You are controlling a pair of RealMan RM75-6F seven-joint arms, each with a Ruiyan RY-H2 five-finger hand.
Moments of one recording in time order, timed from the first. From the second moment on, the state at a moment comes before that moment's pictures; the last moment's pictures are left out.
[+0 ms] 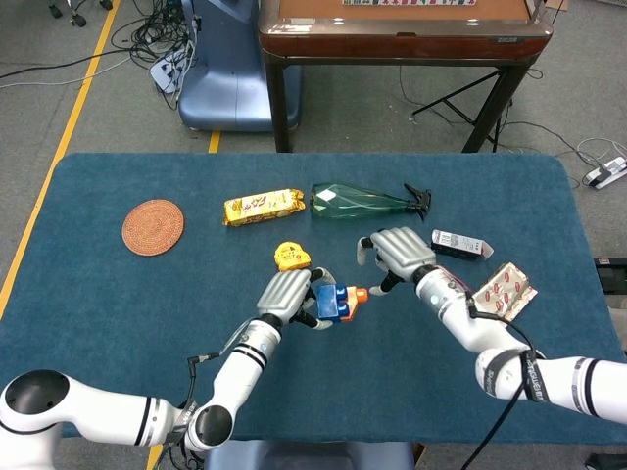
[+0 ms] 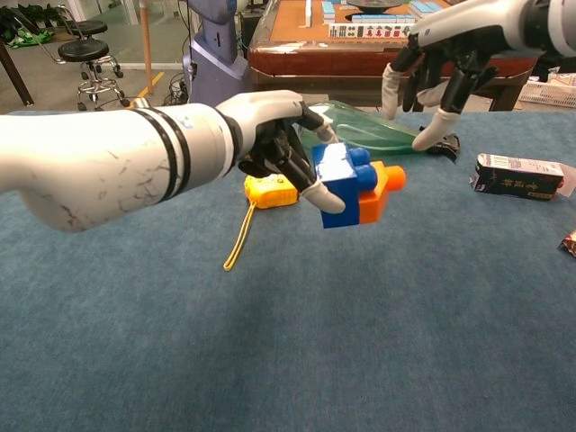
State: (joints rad) left arm -1.04 -1.74 -0.42 -1.79 0.47 1.15 0.55; right arm 1.04 -1.04 0.21 -1.89 -0.52 0.67 -0.40
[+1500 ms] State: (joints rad) left arm -1.02 -1.79 -0.40 -1.75 0.54 1.20 0.48; right arm 1.29 -1.12 0.00 -1.86 -0.32 0.74 -0.47
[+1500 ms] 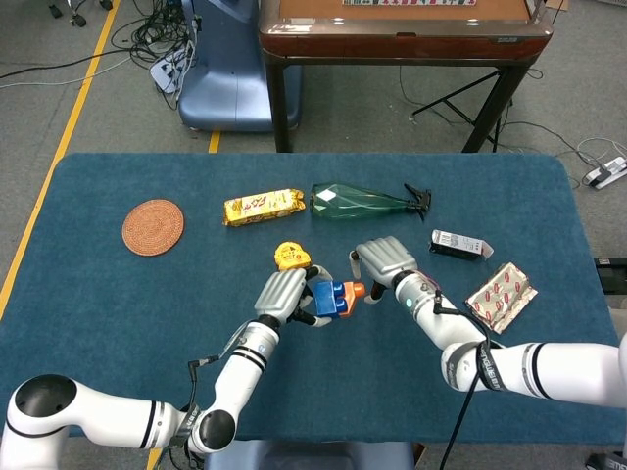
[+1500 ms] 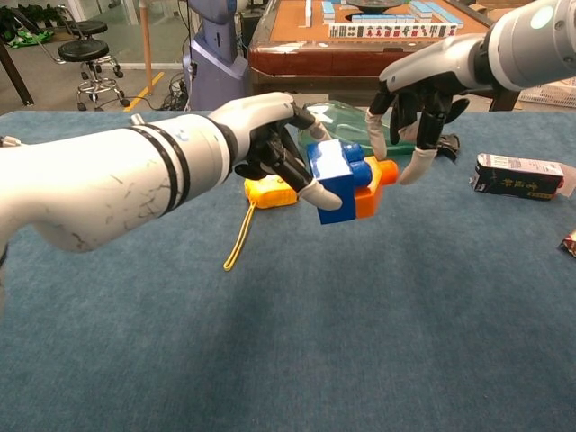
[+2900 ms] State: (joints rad) left arm -1.03 -1.84 -0.42 -1.72 0.50 1.24 0.56; right arm 1.29 -1.22 -0.01 -1.81 -0.27 0.83 -0.55
